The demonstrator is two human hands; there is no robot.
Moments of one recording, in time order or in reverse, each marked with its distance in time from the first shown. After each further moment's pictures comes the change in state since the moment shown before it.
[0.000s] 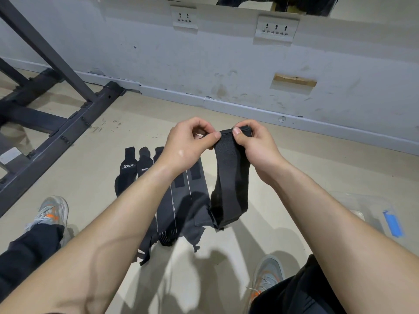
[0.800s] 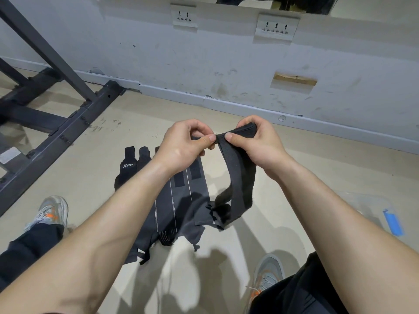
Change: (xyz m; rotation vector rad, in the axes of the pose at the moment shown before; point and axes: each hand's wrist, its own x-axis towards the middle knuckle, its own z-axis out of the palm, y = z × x) left_hand -0.005 0.004 -0.009 0.009 -0.065 -0.060; right_hand 0.003 -0.001 -0.011 -0.134 -0.018 -0.080
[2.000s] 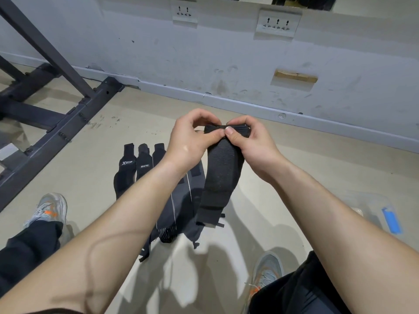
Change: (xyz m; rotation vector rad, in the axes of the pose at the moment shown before) left_hand 0.001 0.003 0.018 -0.226 0.123 0.056; right_hand -0.006 0.002 0.015 0.187 -0.056 -0.002
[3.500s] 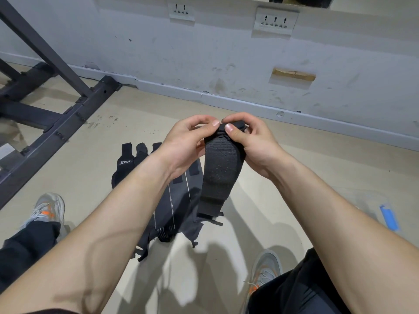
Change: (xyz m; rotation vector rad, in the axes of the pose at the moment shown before) left_hand -0.002 0.007 -0.004 -0.474 -0.213 -0.304; right_hand 0.006 0.003 -0.006 0.191 -0.094 0.017
